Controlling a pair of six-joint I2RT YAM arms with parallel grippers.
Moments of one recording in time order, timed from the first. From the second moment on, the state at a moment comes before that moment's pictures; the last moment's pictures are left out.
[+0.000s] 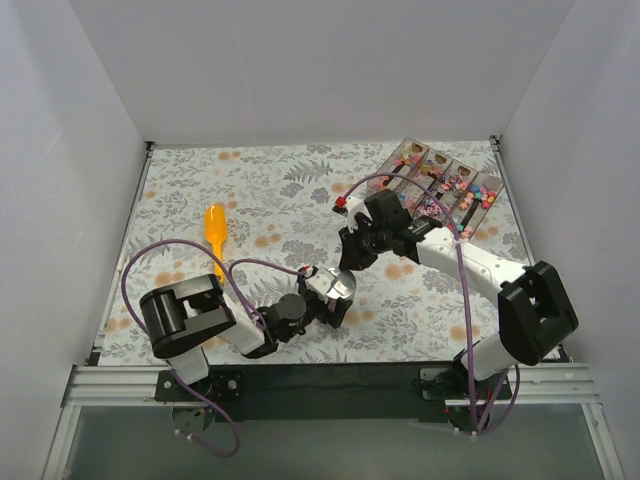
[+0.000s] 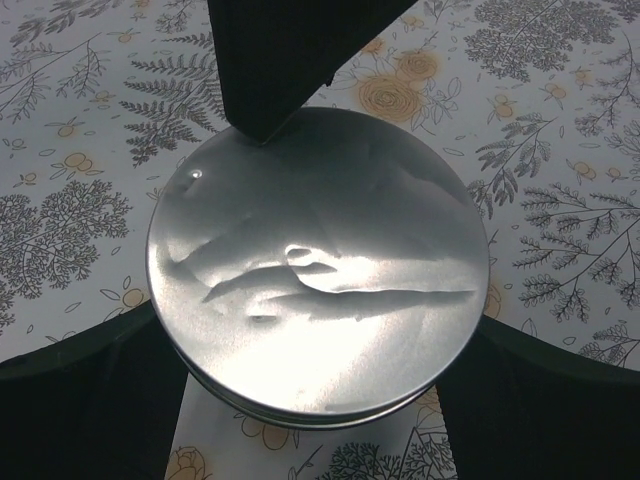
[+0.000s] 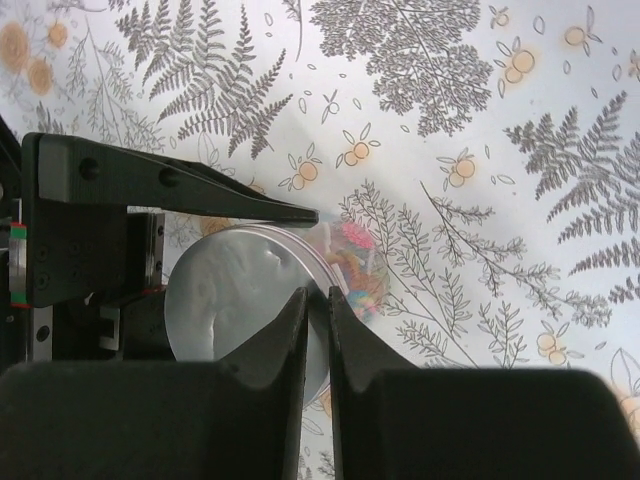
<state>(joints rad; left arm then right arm) -1.12 1.69 0.32 1.16 -0.35 -0.14 0.67 1.52 1.06 -0.44 -0.49 0.01</state>
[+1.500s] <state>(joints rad) -1.07 1.70 0.32 1.17 -0.37 -0.15 0.62 1.79 1.39 -0.71 -0.60 -0.01</state>
